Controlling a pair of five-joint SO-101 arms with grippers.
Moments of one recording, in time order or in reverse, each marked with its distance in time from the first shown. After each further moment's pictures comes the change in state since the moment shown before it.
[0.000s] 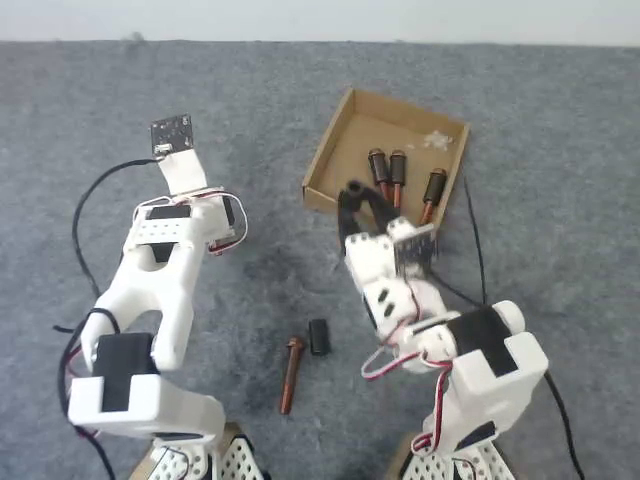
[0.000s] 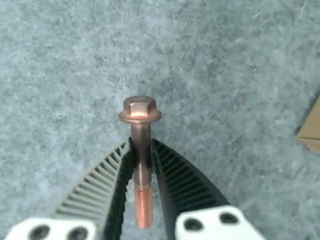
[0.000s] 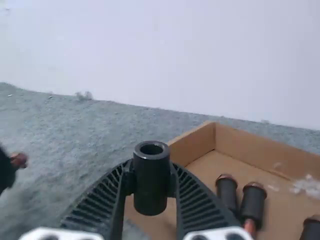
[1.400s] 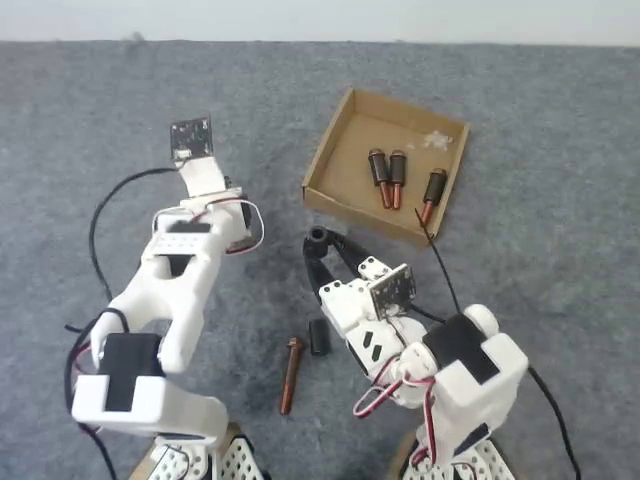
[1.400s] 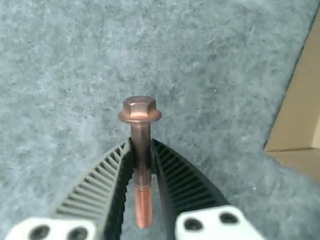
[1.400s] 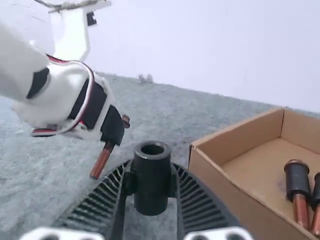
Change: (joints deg) left arm 4.0 0.0 7.3 -17.7 0.1; right arm -10.9 1.9 7.9 -7.0 0.0
